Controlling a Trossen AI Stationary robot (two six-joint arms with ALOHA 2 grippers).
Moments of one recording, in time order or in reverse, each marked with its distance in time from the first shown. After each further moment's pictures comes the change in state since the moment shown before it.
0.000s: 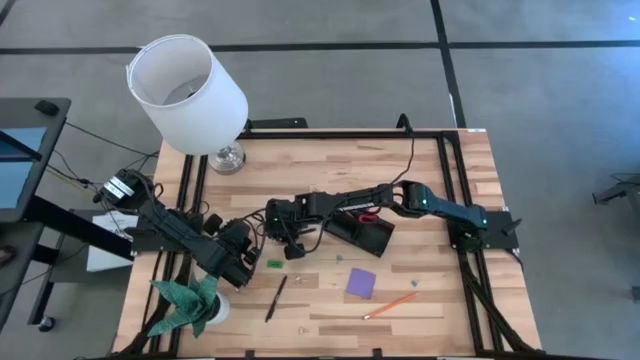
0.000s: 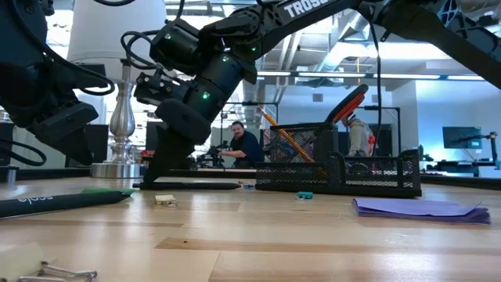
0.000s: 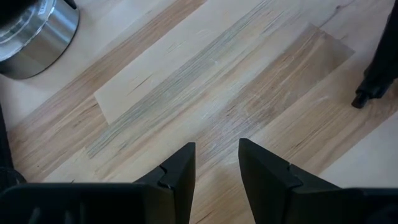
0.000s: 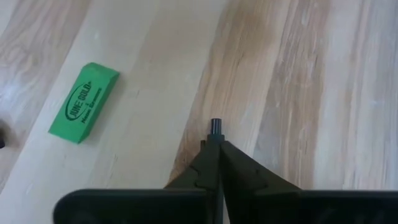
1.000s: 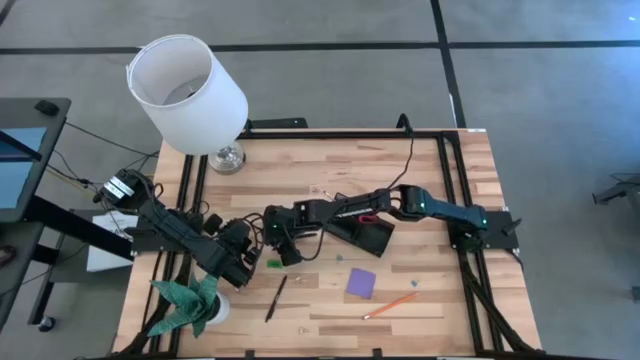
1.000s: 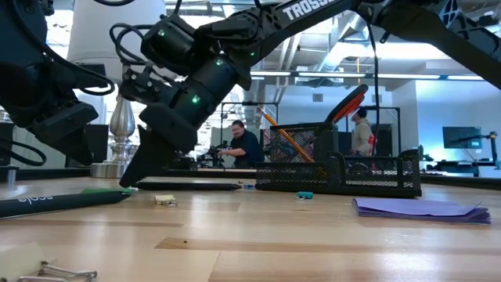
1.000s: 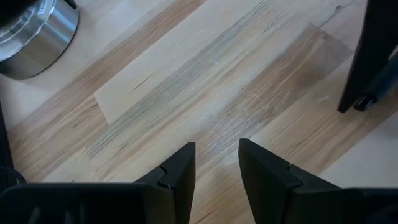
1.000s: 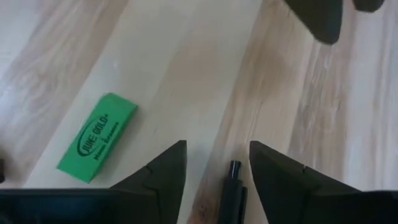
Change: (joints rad) left arm 0.000 0.000 0.000 0.000 0.000 0.000; right arm 0.028 0.024 -0.004 0.123 0.000 -0.036
